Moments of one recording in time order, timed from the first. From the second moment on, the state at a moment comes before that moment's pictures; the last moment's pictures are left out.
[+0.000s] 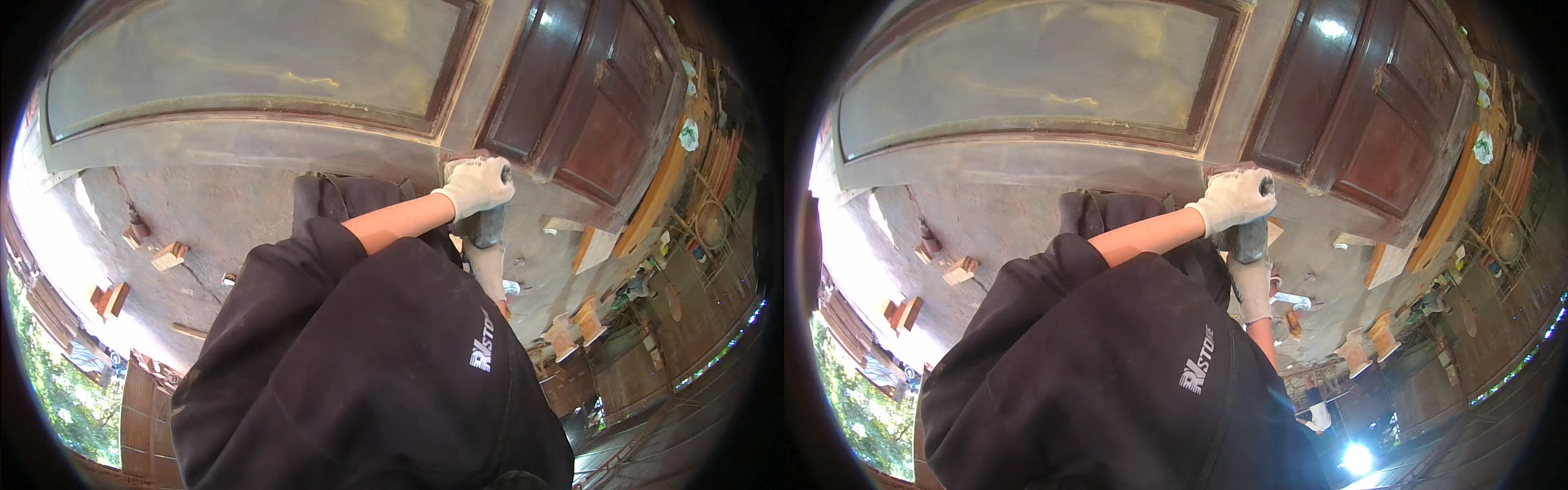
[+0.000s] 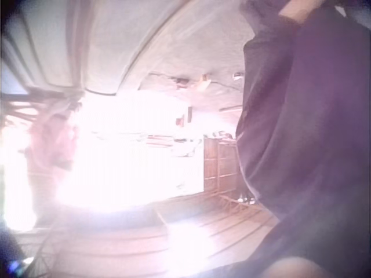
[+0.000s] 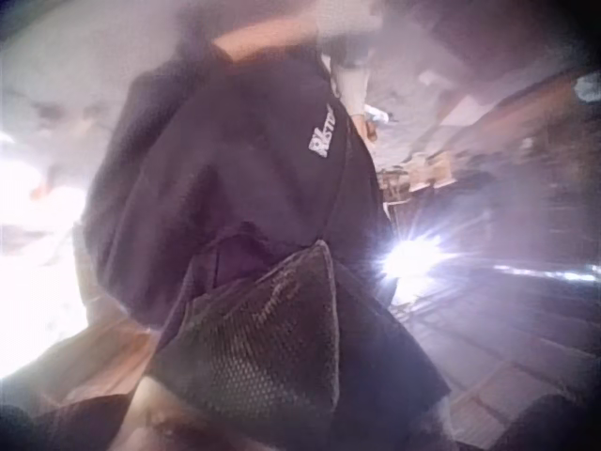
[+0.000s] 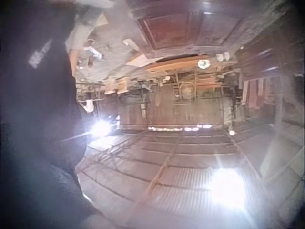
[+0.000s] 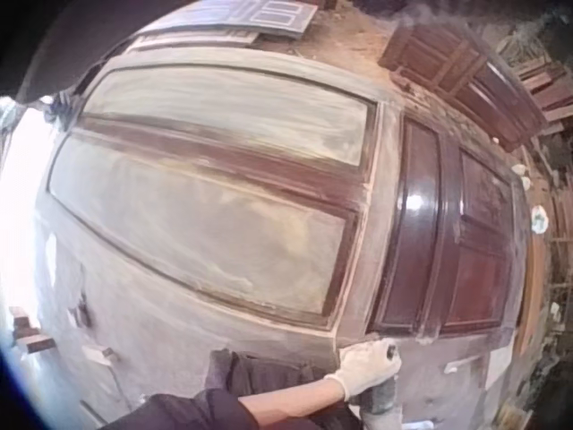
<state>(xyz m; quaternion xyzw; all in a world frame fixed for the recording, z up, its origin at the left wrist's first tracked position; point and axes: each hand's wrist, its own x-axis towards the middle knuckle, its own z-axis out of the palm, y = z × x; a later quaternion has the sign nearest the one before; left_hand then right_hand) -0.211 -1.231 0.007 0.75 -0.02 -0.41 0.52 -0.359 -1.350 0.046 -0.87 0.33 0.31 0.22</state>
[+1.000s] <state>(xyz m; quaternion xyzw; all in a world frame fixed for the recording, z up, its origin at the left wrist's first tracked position) -0.268 -0.961 -0.014 0.68 0.28 0.01 0.68 -0.251 -1.192 0.027 -0.87 -0.21 0.32 0.30</state>
